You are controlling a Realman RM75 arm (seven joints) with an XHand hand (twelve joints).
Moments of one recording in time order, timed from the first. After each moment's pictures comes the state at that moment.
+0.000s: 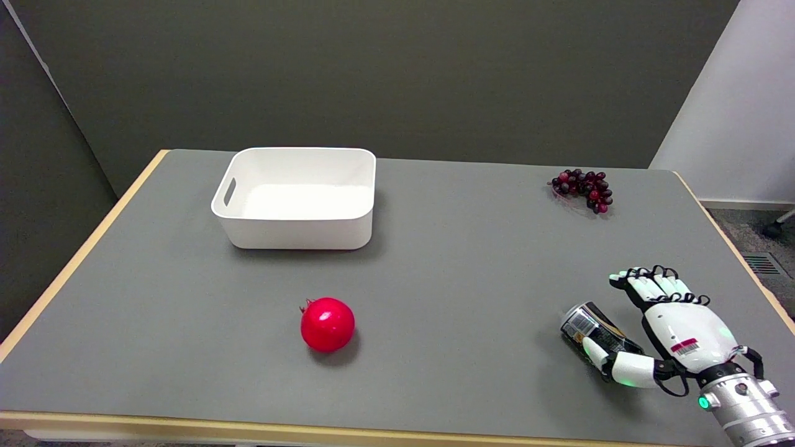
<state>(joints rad) -0.91 -0.82 -1.77 1.64 1.19 1.07 -0.28</state>
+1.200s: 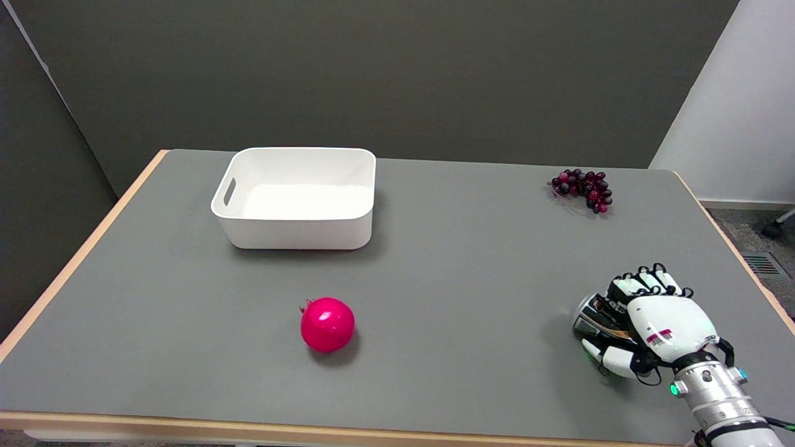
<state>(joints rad) -0.78 -0.82 -1.88 1.67 1.35 1.07 -0.57</state>
